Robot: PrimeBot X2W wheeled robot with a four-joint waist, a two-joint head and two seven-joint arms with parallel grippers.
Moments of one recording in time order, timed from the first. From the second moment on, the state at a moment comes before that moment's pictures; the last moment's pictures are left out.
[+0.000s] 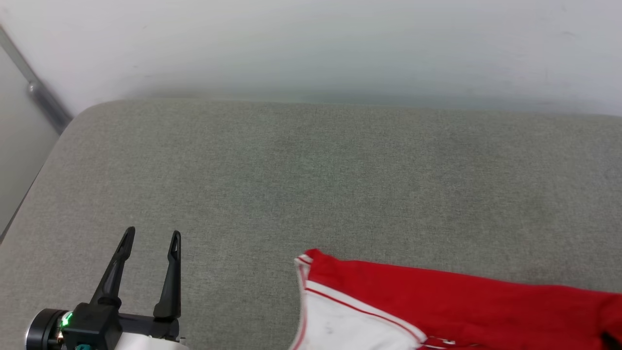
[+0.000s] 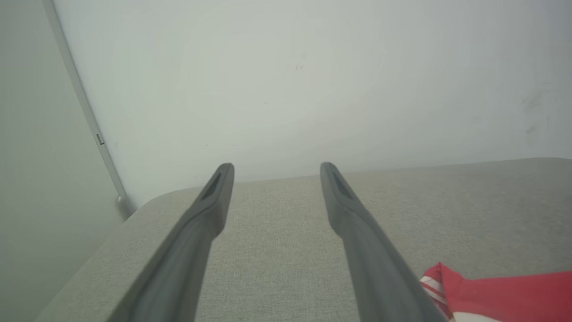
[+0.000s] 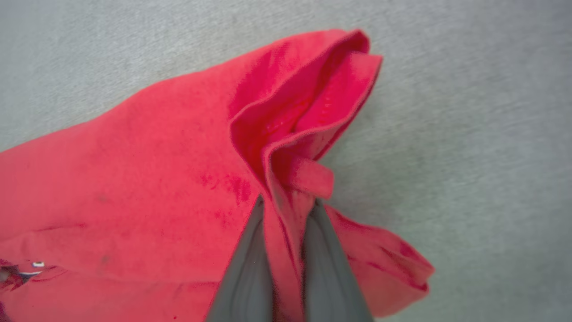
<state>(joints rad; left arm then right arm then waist) 0.12 0.14 0.04 -0.17 -0.09 -0.11 -0.26 0.09 -0.28 -0.30 0.30 0.54 0.13 0.48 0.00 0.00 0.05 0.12</state>
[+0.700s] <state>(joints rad) 0.17 0.12 0.04 -0.16 -0.08 -0.12 -0.26 0.21 -0.27 -0.19 -0.06 0.48 0.13 0.64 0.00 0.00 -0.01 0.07</state>
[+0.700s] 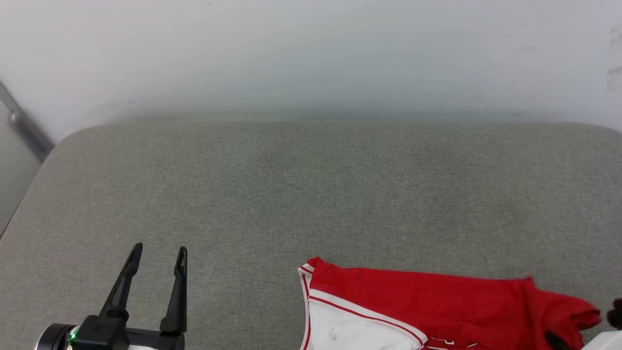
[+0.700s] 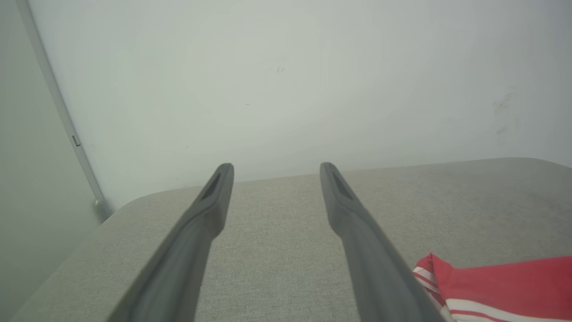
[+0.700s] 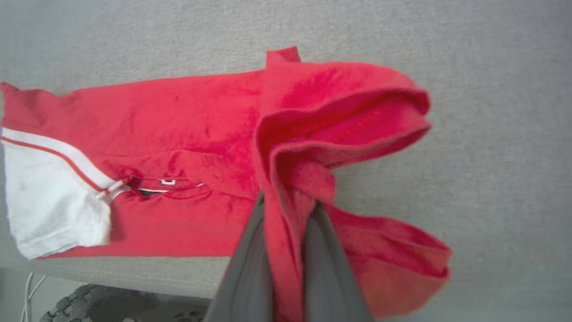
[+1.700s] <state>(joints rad) 0.15 0.10 0.03 -0.13 -0.09 -0.13 -0.26 0.06 -0.05 0.21 -0.01 0.71 0.13 0.61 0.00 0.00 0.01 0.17</state>
